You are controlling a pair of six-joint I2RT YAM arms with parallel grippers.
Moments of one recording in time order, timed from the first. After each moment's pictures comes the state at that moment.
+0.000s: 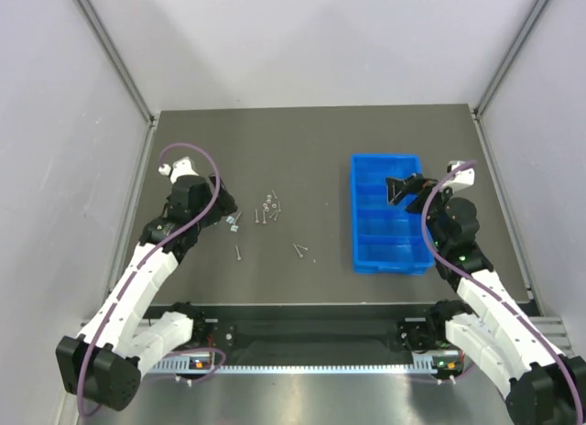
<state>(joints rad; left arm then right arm) -0.29 0.94 0.83 -0.52 -0.24 -0.62 0.27 0.75 0.45 0.25 0.07 0.45</state>
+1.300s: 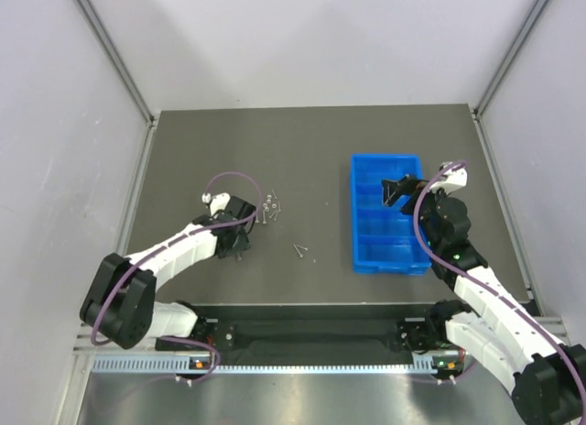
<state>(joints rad) -0.49 1.31 0.68 -0.55 -0.38 -0.81 0.33 0.79 0.44 0.26 0.16 0.45</state>
